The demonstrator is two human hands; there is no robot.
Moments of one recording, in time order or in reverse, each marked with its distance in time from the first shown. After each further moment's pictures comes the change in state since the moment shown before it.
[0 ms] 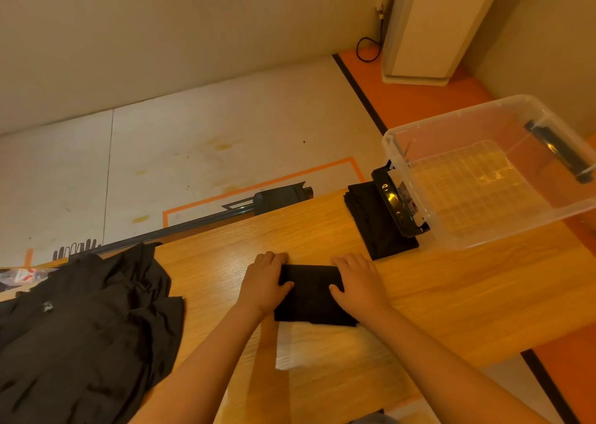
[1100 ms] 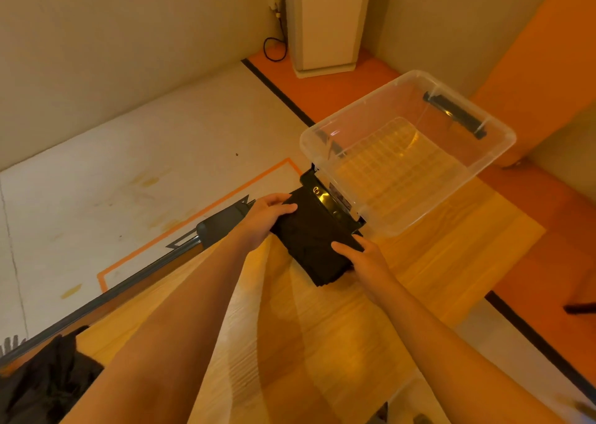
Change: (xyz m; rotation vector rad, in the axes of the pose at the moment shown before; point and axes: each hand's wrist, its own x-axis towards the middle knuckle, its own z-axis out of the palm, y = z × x) left_hand 0.161 0.115 -0.052 -1.091 -0.410 -0.163; right_hand -0.001 0.058 -0.057 1.508 0.294 0.718
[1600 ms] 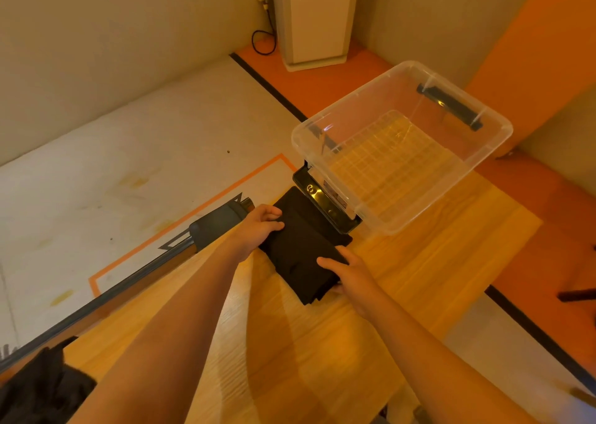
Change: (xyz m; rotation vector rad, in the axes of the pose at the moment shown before) left_hand 0.015 -0.027 -0.010 0.253 0.017 -0.061; right_hand -0.004 0.020 0.013 0.106 -0.082 0.125
